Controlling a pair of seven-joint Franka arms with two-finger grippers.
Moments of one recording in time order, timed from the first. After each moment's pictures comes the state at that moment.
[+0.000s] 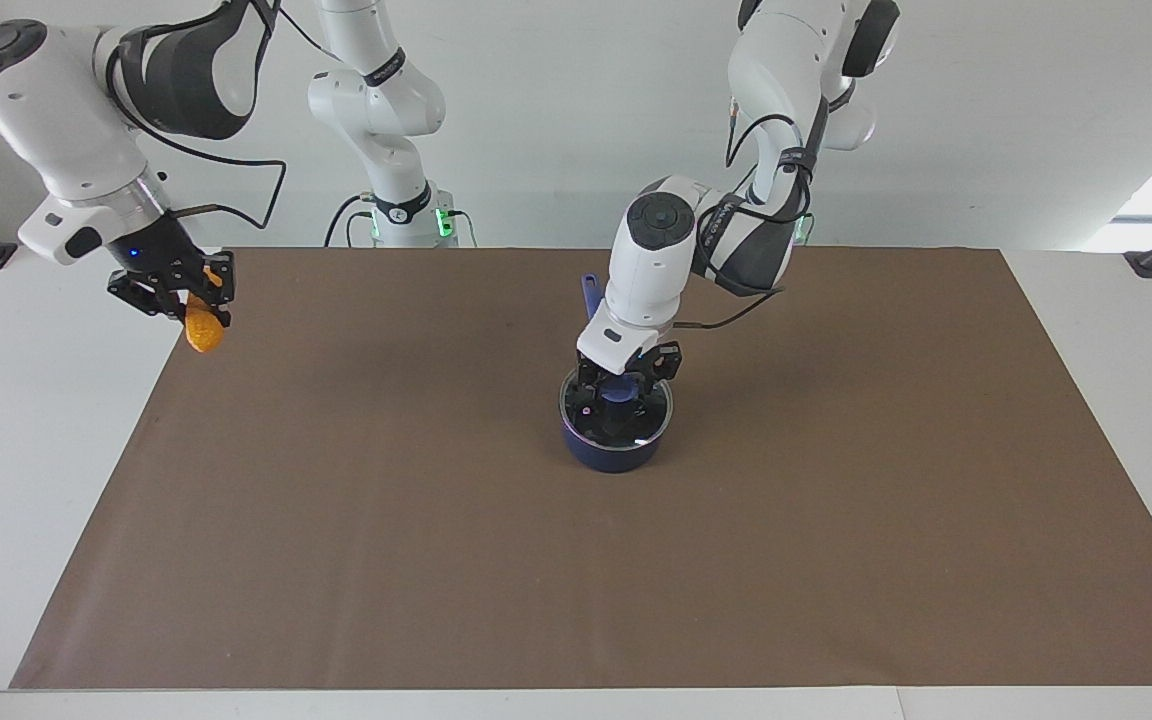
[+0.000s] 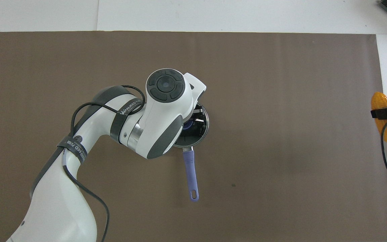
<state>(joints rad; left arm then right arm) -0.56 0.42 -0.09 -1.55 -0.03 2.00 -0.68 -0.13 0.00 -0.08 -1.76 0.05 1.81 -0.44</state>
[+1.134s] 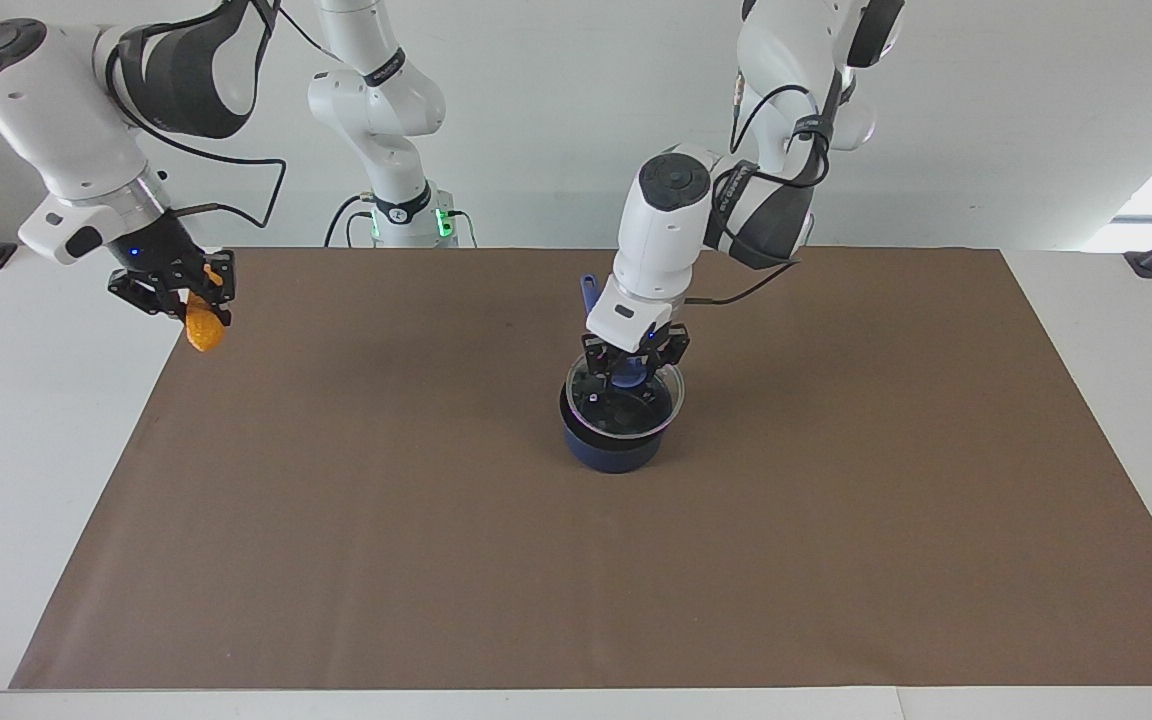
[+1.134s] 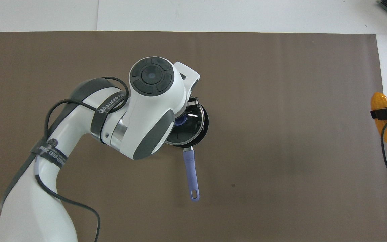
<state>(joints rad) -0.54 0.34 -0.06 -1.50 -0.03 1.90 -0.73 -0.12 -0.01 -0.07 -1.76 0.05 1.79 -0.43</state>
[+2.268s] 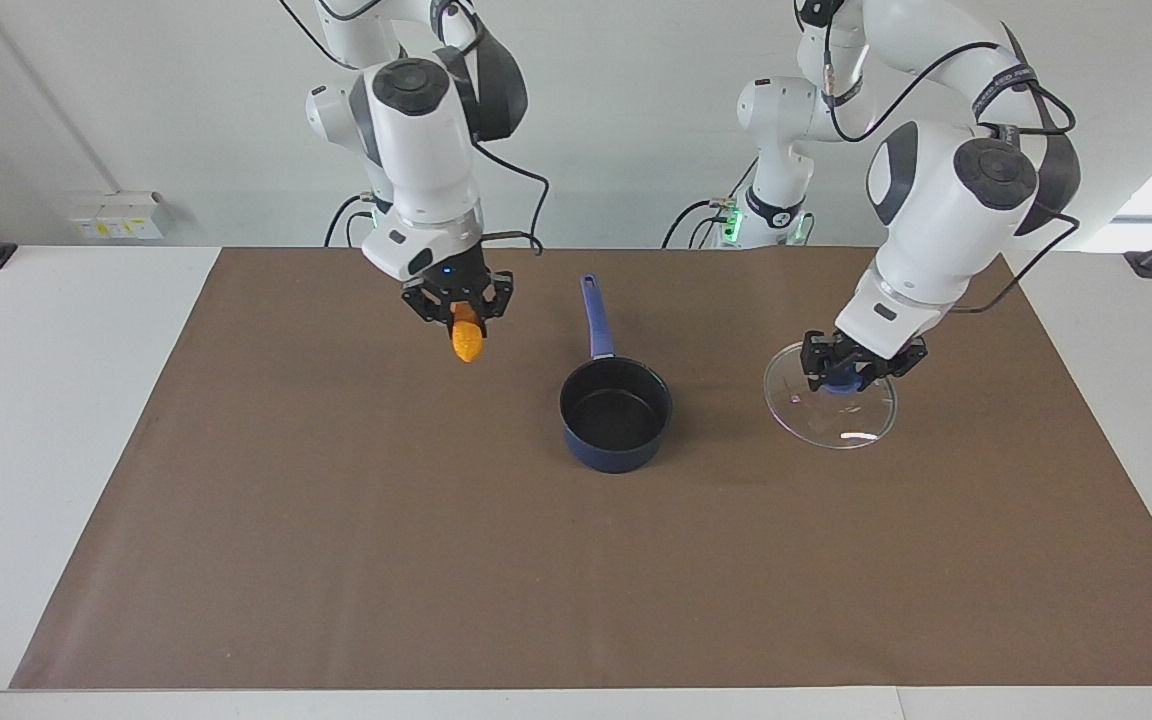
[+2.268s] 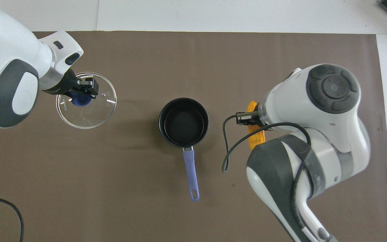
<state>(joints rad) -0.15 0.24 -0.05 -1.55 -0.03 1.77 -0.08 0.46 0.10 -0.04 -1.76 0.01 1.90 0.40</state>
